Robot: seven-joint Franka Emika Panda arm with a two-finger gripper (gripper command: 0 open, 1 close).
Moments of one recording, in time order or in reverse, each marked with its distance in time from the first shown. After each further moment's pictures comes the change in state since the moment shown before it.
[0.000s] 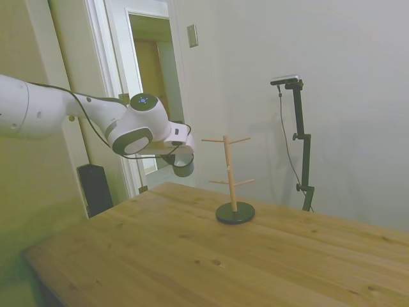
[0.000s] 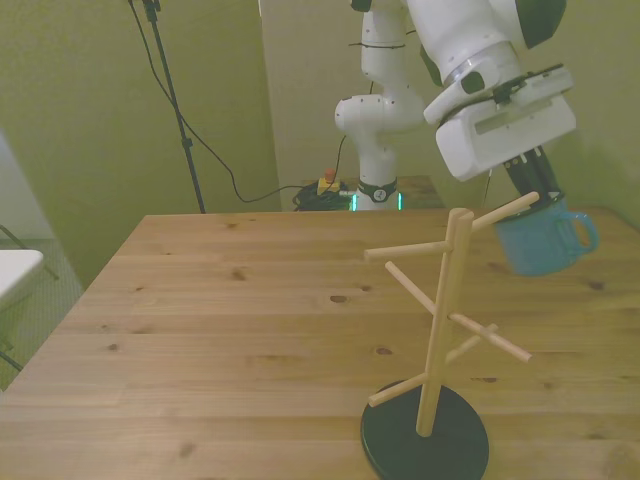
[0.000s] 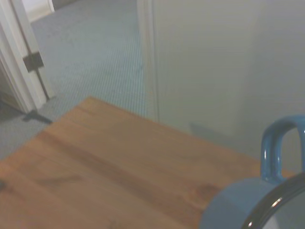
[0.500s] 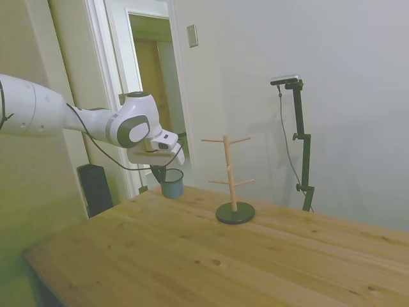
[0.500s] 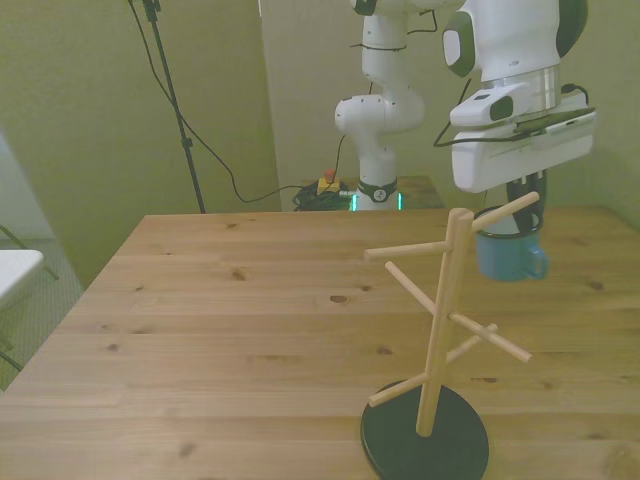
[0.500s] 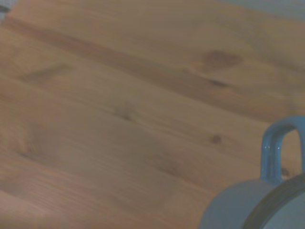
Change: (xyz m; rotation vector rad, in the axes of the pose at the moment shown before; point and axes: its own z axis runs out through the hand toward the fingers) arm -0.013 -0.016 0.019 -0.321 -0.223 0.180
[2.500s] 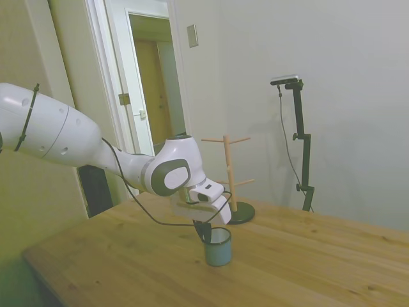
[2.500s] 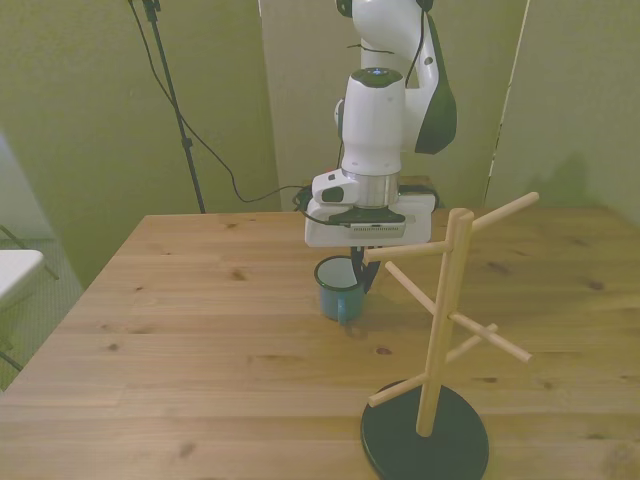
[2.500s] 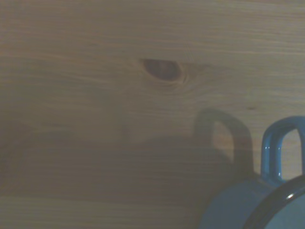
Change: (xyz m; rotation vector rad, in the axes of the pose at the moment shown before) arm 0.037 0.205 0.083 -0.244 0.039 0.272
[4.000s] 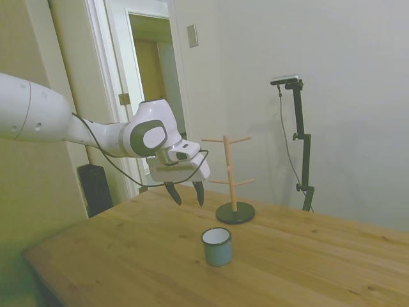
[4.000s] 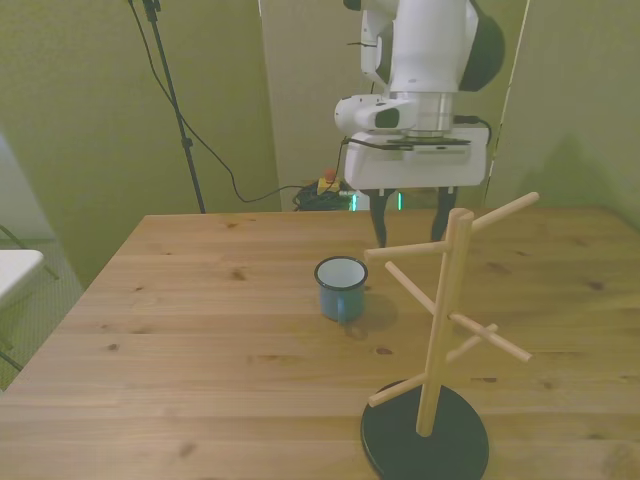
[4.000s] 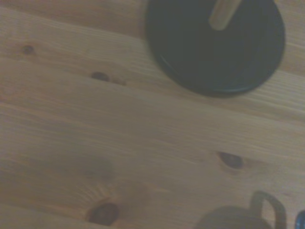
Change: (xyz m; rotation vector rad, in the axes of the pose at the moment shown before) arm -0.036 -0.078 -0.106 0.071 0.084 -0.150
